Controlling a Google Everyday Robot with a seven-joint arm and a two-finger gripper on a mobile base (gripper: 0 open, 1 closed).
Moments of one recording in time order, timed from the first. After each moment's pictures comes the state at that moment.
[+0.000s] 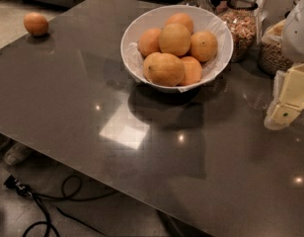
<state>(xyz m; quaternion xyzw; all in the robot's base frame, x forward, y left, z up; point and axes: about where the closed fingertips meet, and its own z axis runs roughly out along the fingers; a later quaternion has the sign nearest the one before) 0.438 -0.216 0.977 -0.60 0.78 -0.04 0.16</state>
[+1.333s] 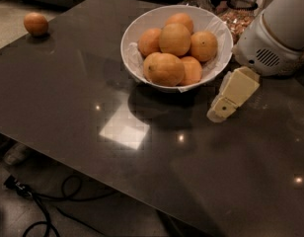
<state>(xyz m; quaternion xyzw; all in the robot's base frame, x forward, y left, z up) 0.474 -0.156 0.943 -0.52 0.82 0.05 0.21</state>
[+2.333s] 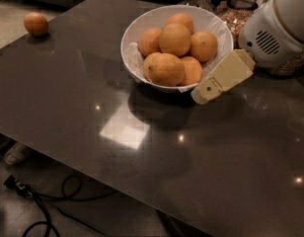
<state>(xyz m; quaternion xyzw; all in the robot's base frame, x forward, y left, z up) 0.470 -0.146 0.978 -0.38 0.88 0.07 0.27</state>
